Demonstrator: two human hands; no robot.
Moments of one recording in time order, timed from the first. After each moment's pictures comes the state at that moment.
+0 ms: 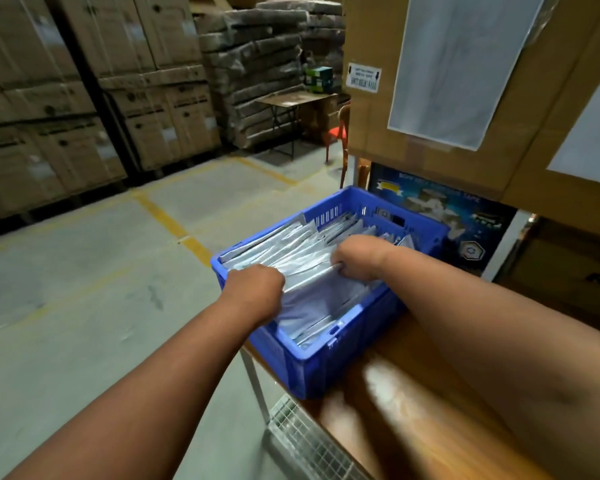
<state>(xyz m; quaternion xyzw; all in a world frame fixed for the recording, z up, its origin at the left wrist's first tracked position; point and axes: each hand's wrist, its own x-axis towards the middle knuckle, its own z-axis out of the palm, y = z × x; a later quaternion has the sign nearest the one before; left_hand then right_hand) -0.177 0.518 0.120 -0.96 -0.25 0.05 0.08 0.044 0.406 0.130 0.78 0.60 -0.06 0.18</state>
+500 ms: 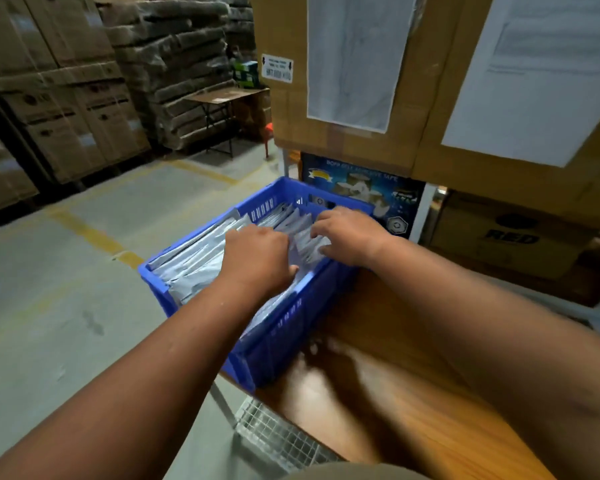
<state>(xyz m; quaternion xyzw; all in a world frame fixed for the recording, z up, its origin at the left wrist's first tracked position) -0.111 0.425 0.166 -0.97 -0.16 -0.10 0.13 0.057 0.295 0.151 0.85 0.52 0.05 0.01</state>
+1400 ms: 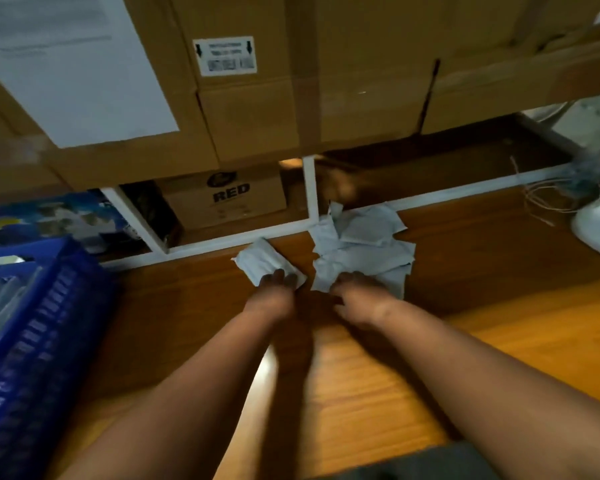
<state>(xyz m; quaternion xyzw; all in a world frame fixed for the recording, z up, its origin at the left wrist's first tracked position) 0.064 -0.028 -0.009 -0.97 0.14 0.21 -0.02 0.017 -0.230 -0.016 0.98 0.07 -0.17 -0.10</state>
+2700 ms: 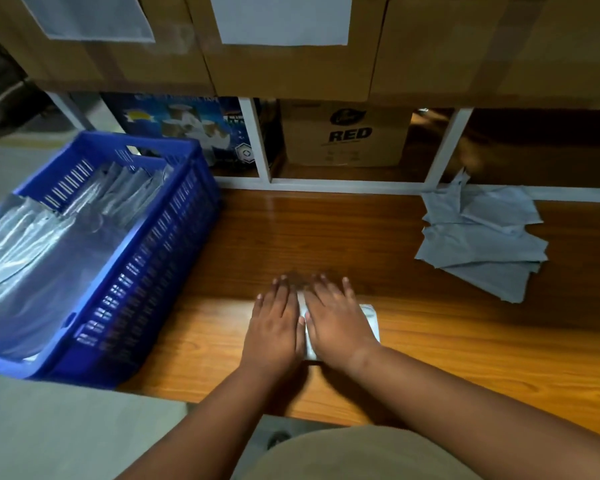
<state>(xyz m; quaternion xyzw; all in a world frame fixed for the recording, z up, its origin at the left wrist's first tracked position) -0.101 0.169 -0.095 -0.99 0.06 -0.01 -0.10 -0.063 0.009 -0.077 0.96 0.25 -0.05 -0.09</state>
